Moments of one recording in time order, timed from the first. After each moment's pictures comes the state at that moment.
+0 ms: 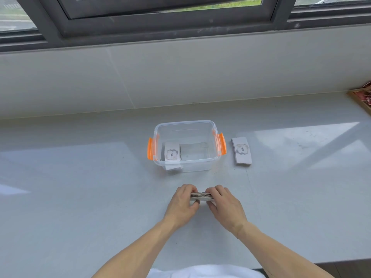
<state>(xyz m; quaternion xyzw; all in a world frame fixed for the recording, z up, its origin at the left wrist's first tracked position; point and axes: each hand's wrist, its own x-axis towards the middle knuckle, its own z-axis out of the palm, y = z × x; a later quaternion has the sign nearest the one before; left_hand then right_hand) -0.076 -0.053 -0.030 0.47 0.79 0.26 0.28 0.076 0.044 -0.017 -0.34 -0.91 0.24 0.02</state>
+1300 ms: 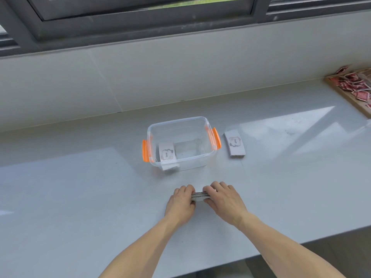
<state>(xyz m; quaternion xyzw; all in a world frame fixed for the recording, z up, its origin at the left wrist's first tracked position) -0.087 -0.052 -0.032 0.53 0.80 0.11 0.27 0.074 0.037 -0.008 -0.31 -0.94 0.14 -0.02</state>
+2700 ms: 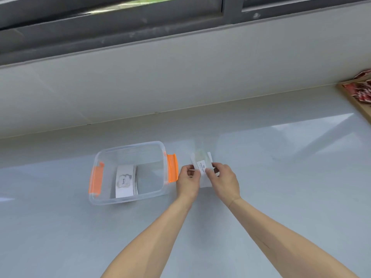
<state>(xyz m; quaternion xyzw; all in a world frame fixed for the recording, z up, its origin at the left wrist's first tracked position) -0.003 0.184 -0.012 0.10 0.79 0.47 0.38 0.096 0.250 -0.006 -0.55 -0.69 0.45 0.12</state>
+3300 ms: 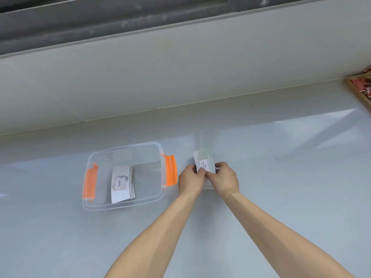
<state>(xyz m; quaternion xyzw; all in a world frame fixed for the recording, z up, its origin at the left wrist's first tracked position) -0.011 0.213 -0.026 0.15 0.86 0.31 0.37 0.080 0.270 -0.017 -0.62 -0.63 0.47 0.02</state>
